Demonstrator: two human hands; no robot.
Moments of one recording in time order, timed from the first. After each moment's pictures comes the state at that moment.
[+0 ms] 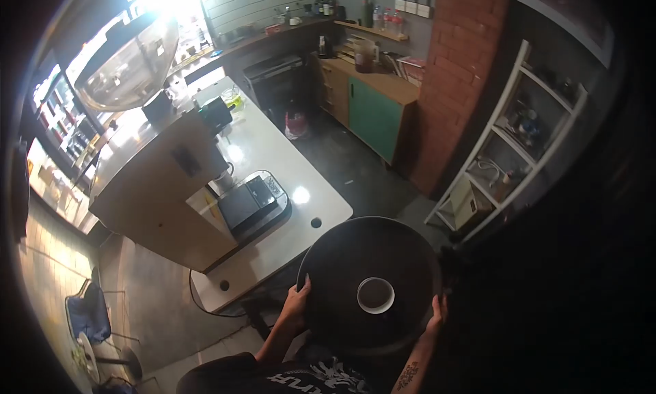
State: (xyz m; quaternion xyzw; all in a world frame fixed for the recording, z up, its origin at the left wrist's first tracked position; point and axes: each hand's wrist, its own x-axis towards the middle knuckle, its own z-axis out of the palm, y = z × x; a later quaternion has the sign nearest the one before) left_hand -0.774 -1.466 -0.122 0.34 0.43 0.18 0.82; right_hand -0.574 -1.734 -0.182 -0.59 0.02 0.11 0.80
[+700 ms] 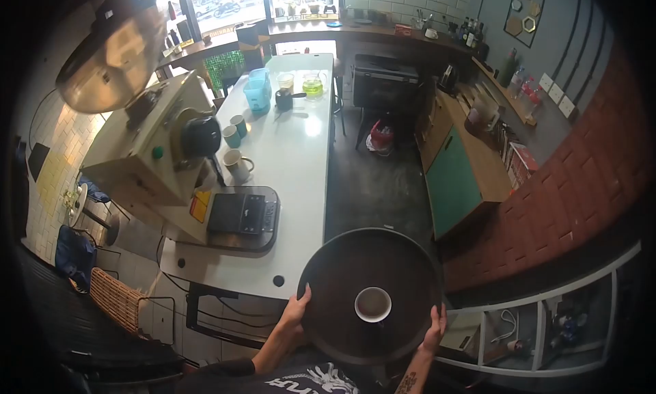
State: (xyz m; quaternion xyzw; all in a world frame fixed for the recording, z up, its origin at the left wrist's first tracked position) left_hand -0.520 -1.405 -0.132 0.16 0.51 0.42 0.73; right_hand -0.202 -1.487 -0.156 -0.58 -0.21 0.36 0.70
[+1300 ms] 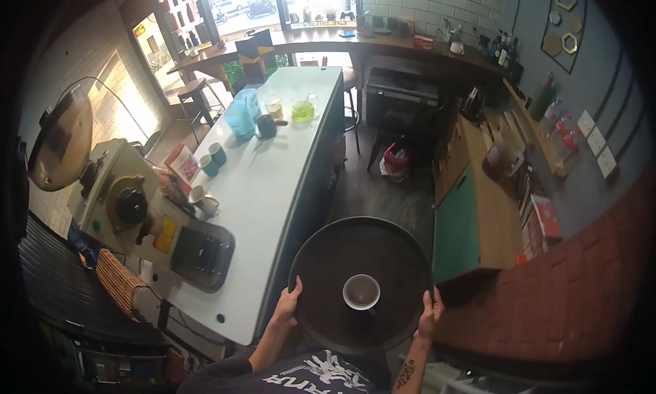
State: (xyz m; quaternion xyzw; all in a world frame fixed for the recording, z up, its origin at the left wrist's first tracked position) left_hand -0.342 -1.211 -0.129 0.15 0.53 0.51 0.66; right_hand -0.016 -1.210 -0.157 -0.51 -0.30 0.44 0.68
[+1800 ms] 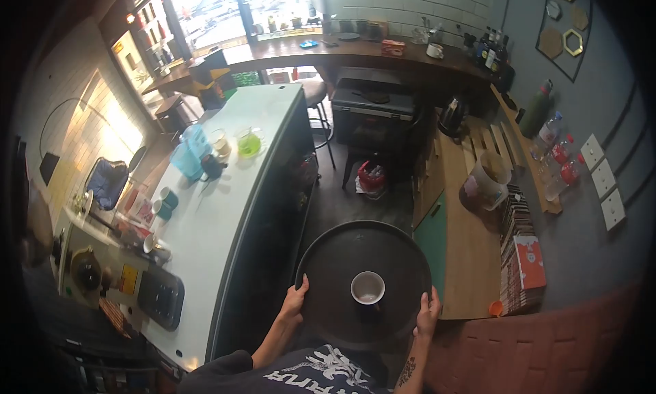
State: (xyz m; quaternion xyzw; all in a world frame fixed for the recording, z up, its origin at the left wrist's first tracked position) left_hand -0.170 -0.996 -0.158 0.15 0.52 0.49 0.68; right_hand 0.157 -1.021 -0.164 -0.57 -0.30 0.45 0.62
